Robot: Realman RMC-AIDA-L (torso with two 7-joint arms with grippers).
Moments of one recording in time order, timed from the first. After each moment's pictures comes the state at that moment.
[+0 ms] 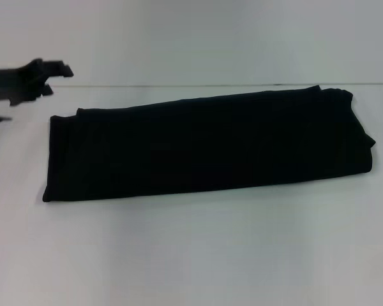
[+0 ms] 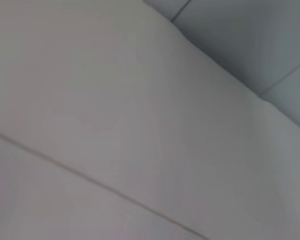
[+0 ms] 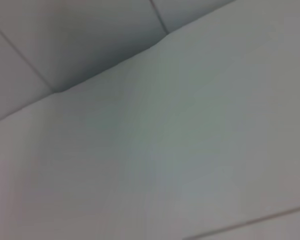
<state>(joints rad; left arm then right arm) -0.74 -1.93 0.63 0.62 2.23 0.93 -2.59 0.79 1.85 -0.60 -0.63 -2.34 -0.92 2.51</state>
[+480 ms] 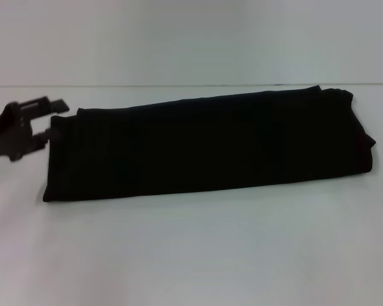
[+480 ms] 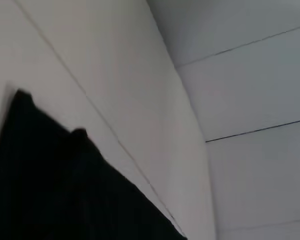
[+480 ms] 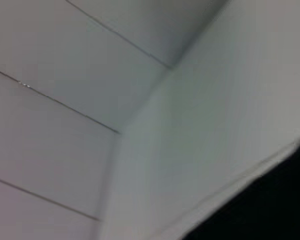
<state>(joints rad) -0.51 -1.95 0.51 0.59 1.92 1.37 -2.51 0.51 1.88 -0.45 -0.51 -1.86 -1.42 2.24</state>
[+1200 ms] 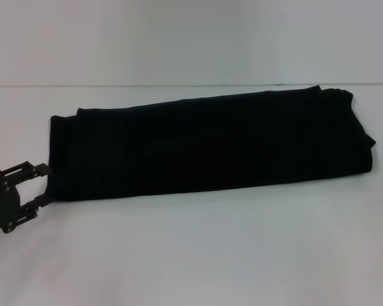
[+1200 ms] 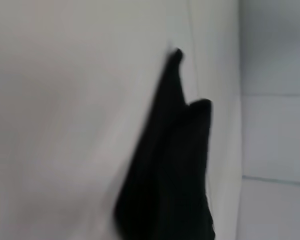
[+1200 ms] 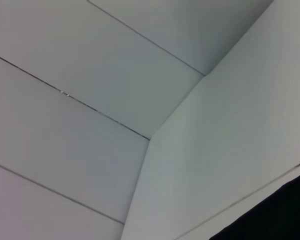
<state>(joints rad) -0.36 -1.99 0.45 0.49 1.94 1.35 -2.62 0.51 1.89 -0.46 -0.49 -1.82 -1.42 2.18</state>
